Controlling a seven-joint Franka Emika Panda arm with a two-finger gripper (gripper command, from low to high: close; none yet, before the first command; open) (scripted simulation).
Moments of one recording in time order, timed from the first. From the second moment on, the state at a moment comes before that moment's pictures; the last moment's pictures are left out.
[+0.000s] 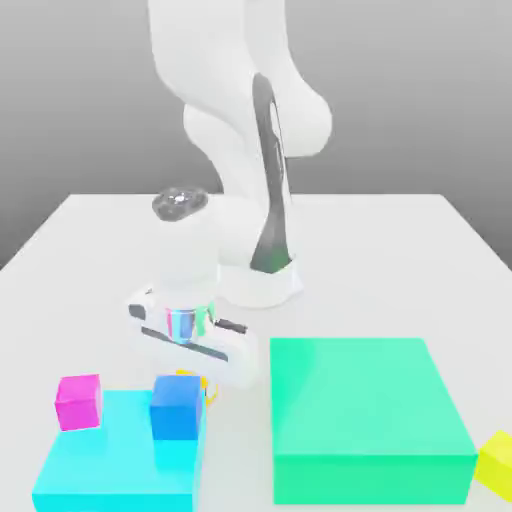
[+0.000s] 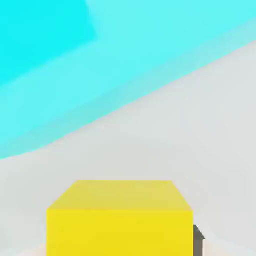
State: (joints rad) arm -0.29 0.25 -0.01 -2.91 -0.01 3.16 0.97
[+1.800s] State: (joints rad) arm -0.23 0.08 0.05 -2.97 0.64 3.03 0.51
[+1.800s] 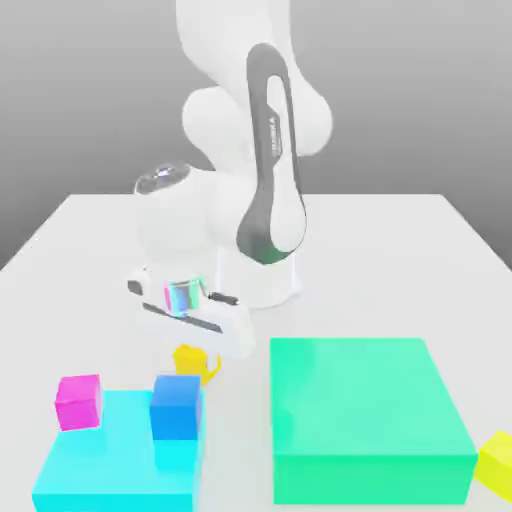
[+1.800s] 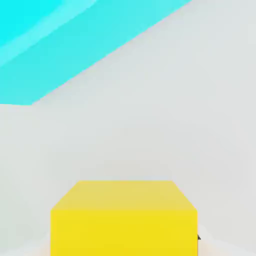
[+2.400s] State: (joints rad) arm -0.18 -0.02 0.19 -2.86 1.51 3.16 -0.20
